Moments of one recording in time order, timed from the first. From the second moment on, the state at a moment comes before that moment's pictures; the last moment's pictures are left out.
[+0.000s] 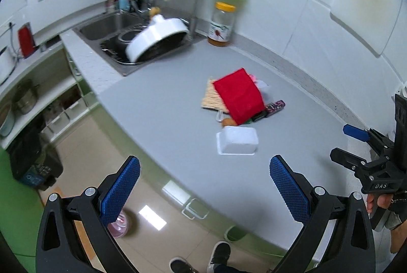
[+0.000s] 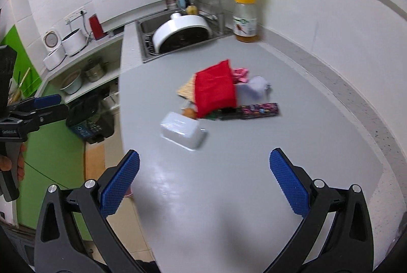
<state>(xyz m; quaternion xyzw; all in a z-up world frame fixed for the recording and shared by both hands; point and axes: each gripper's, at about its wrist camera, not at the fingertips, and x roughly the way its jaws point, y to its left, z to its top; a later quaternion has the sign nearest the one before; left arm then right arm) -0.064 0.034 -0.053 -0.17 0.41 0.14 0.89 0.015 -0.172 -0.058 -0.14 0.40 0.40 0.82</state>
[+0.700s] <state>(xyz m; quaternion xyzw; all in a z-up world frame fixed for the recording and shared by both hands) 0.075 0.010 -0.154 -0.15 0.51 0.08 0.84 0.098 -0.183 -0.099 -0.12 0.45 0.35 0.81</state>
